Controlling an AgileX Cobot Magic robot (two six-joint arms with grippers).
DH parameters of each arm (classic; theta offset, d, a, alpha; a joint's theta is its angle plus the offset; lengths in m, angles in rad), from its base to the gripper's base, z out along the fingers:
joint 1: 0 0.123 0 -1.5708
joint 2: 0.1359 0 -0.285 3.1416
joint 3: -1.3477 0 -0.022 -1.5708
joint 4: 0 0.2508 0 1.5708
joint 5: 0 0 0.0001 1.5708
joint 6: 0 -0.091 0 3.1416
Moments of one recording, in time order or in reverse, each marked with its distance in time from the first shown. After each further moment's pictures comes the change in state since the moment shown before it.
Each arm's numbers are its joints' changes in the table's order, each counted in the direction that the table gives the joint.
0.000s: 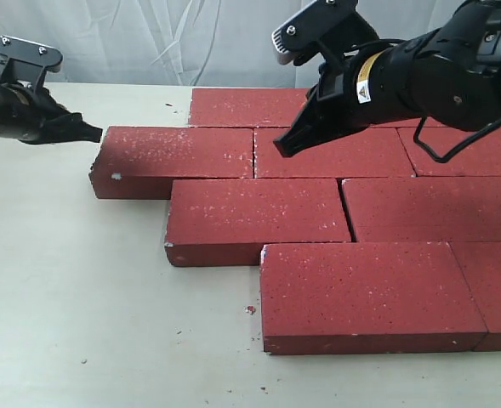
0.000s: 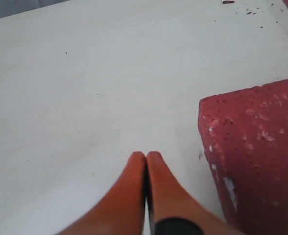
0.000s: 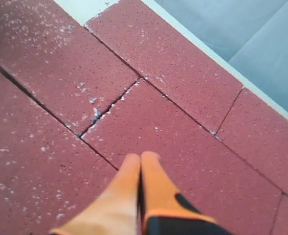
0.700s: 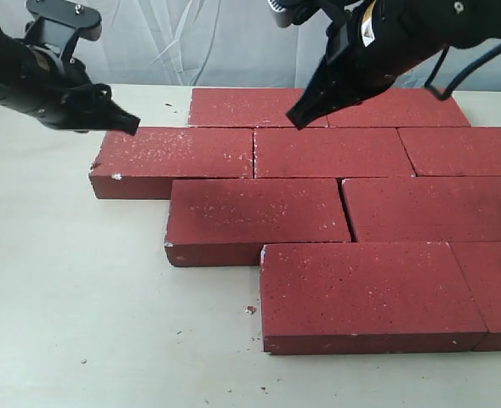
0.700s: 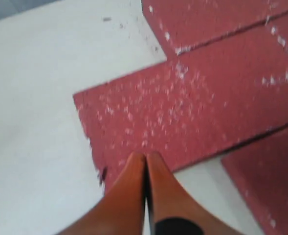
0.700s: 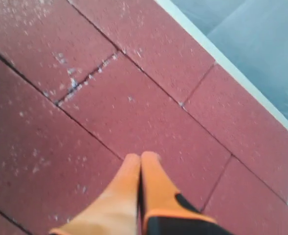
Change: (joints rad) left arm -0.211 -0.287 0.005 -0.048 -0.400 0.000; right arm 0.026 0.000 0.225 0.033 -0.398 0.119
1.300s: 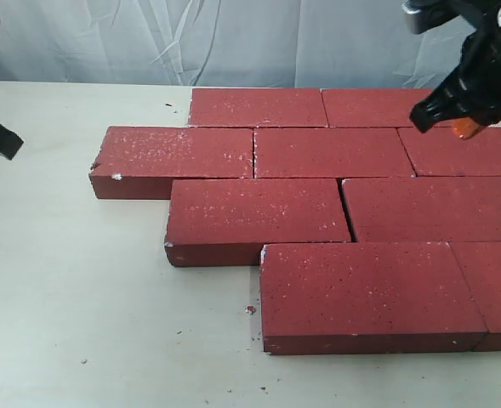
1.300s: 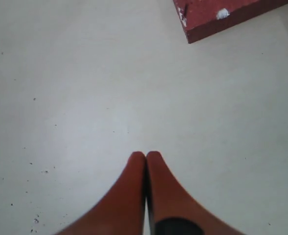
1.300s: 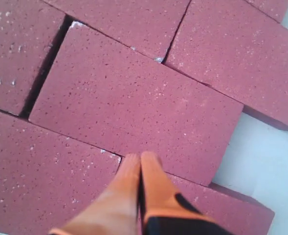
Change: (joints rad) left arm 0.107 -0.268 0.000 0.203 -0.549 0.025; right arm -0.293 -0.066 0.026 0.190 -0.439 0.122
